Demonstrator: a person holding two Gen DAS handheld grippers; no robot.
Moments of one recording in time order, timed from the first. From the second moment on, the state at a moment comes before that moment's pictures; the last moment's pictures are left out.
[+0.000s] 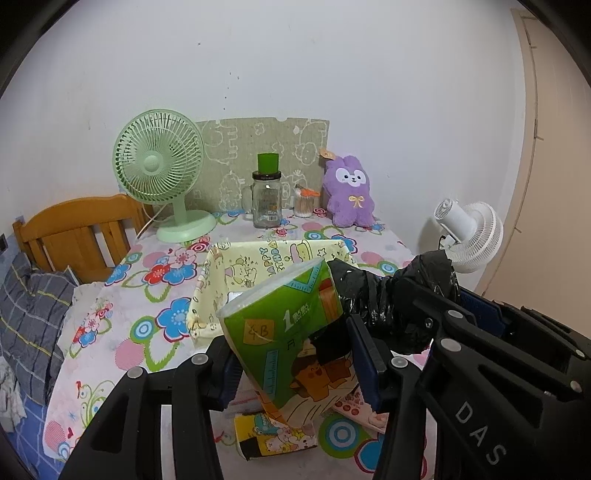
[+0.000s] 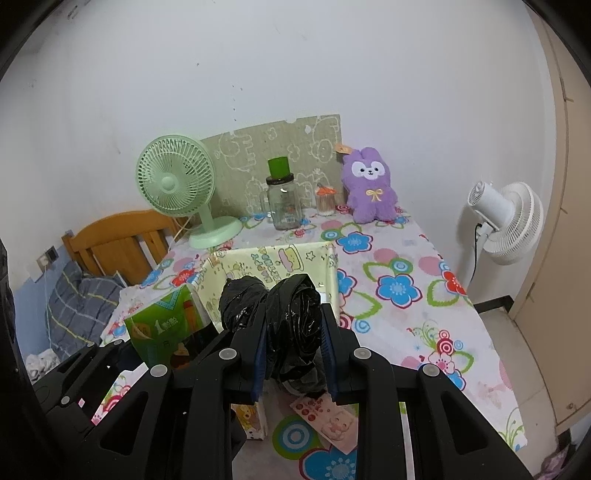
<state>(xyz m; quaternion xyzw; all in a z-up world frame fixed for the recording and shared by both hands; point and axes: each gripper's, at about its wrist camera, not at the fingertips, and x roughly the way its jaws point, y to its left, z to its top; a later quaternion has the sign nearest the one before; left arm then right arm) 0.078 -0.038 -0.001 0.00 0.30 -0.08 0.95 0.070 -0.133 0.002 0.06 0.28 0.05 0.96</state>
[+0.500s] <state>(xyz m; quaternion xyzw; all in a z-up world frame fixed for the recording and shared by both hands) 0.103 -0.038 0.001 0.01 0.30 -0.08 0.95 0.094 -0.131 0.005 0.07 0.29 0.05 0.95</state>
